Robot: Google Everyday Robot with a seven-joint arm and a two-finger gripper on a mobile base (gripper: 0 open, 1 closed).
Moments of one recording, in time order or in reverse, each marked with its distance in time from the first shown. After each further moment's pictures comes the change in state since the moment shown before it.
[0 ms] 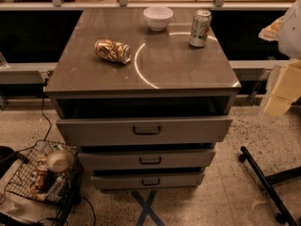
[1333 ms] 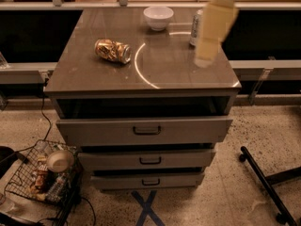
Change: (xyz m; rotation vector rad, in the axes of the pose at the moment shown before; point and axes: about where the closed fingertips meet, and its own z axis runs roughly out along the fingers) arm -0.127 -0.056 -0.027 0.153 0.081 -0.073
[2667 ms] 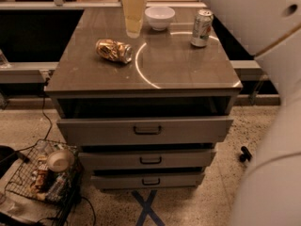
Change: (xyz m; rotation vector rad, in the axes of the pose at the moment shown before) arm -0.147 -0.094 0.076 0.132 0.011 -0.025
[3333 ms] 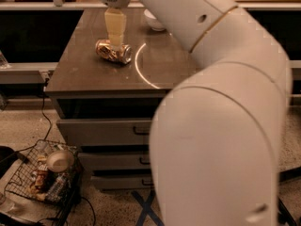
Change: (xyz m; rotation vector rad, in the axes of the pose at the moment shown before) arm -0.054 0.005 0.092 -0.132 0.035 0.002
